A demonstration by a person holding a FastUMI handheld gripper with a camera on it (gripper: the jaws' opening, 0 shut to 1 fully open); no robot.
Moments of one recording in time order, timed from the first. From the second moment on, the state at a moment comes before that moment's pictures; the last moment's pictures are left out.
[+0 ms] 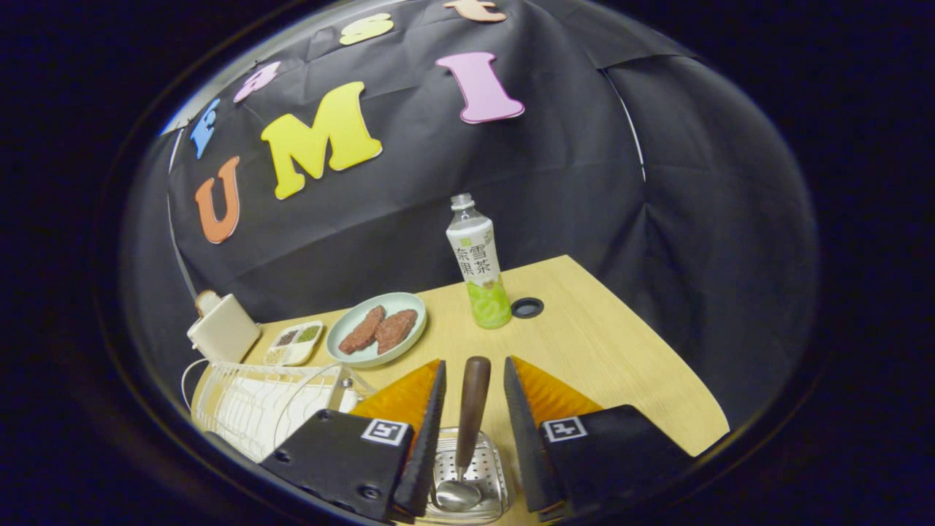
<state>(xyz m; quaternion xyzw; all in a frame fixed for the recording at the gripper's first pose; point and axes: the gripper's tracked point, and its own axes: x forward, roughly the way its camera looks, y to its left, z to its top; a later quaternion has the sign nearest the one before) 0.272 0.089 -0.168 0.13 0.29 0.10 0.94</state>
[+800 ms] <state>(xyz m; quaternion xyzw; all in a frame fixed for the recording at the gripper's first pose) 0.196 0.081 -0.015 0.11 0.13 0.07 0.98</state>
